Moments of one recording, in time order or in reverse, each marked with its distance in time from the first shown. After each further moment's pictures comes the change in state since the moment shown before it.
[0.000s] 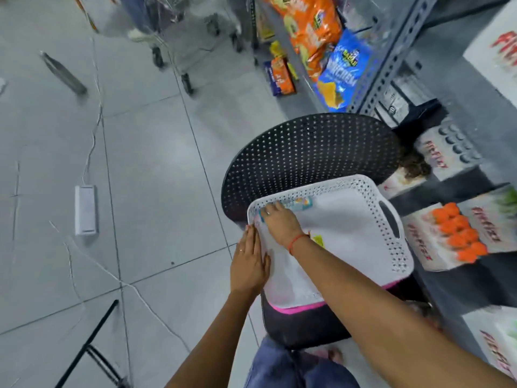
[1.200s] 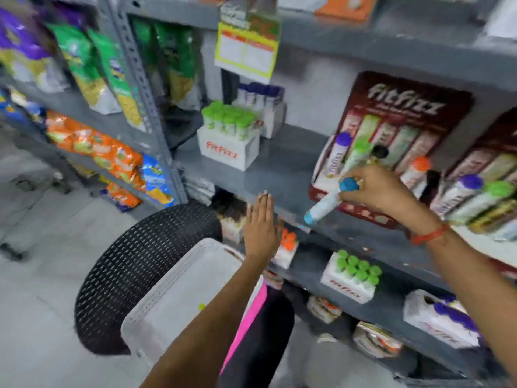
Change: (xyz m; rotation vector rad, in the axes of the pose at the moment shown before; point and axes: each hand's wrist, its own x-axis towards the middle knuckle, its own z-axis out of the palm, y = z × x) left_hand 0.030 0.389 -0.058 -0.133 0.087 0.903; right_hand -0.468 0.214 -0.223 0.499 0.664 1.002
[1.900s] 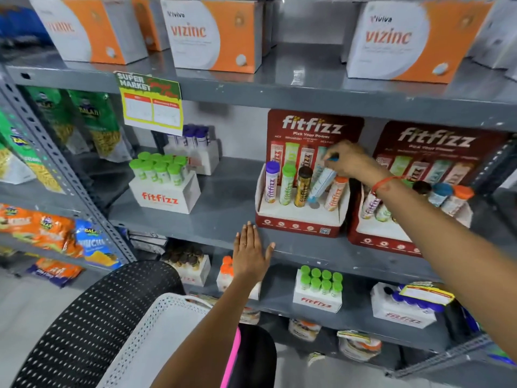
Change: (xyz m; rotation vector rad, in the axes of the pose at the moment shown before) left_hand 0.031 0.041 0.055 0.150 -0.348 0.100; right_hand 0.048 0.062 -0.073 -0.068 0.171 0.246
